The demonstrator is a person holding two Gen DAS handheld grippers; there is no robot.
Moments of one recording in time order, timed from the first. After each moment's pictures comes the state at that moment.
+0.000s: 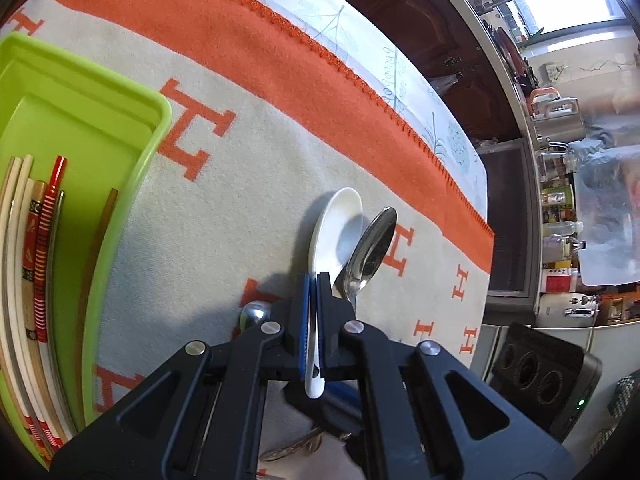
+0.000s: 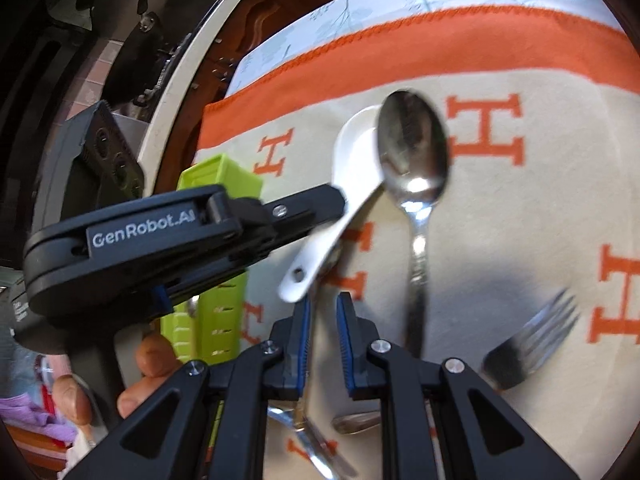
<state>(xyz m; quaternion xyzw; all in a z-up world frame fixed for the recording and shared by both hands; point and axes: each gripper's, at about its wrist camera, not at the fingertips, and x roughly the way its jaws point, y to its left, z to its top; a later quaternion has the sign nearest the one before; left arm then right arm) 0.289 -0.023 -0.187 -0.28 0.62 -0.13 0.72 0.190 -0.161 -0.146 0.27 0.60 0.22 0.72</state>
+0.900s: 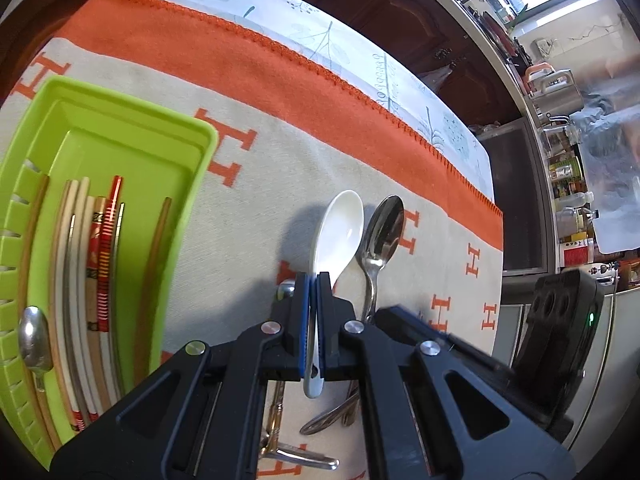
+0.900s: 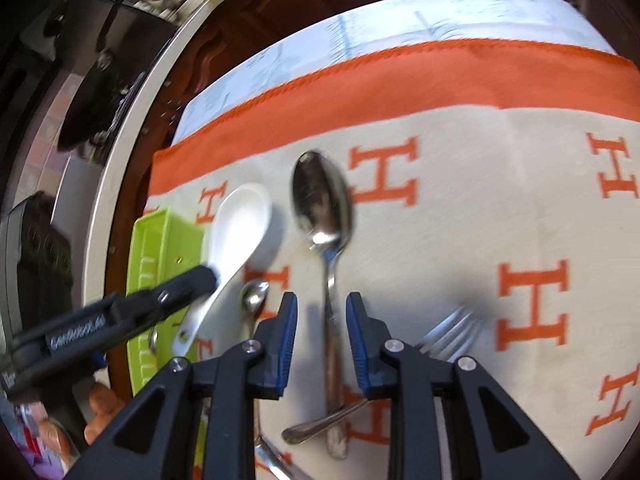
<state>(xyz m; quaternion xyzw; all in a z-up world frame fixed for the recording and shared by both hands) 0.270 0.003 -0.153 -0.22 0.60 -0.13 0.75 0.192 -0.198 -0.134 0.25 0.58 0.09 0.77</state>
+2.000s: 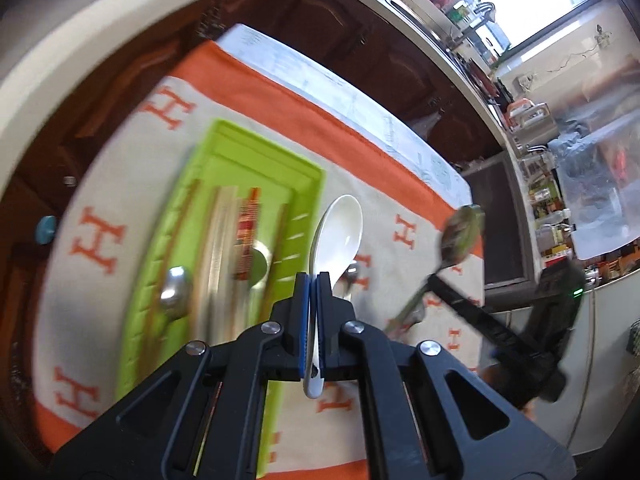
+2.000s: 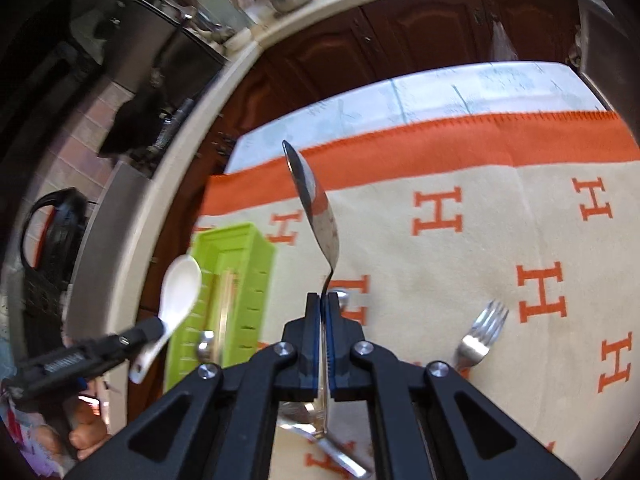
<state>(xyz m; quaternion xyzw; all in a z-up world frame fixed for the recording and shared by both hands) 0.178 0.145 -0.062 -0.23 0.54 -0.12 0.80 0.148 -0.160 -0.061 0.24 0.49 0.11 0.83</state>
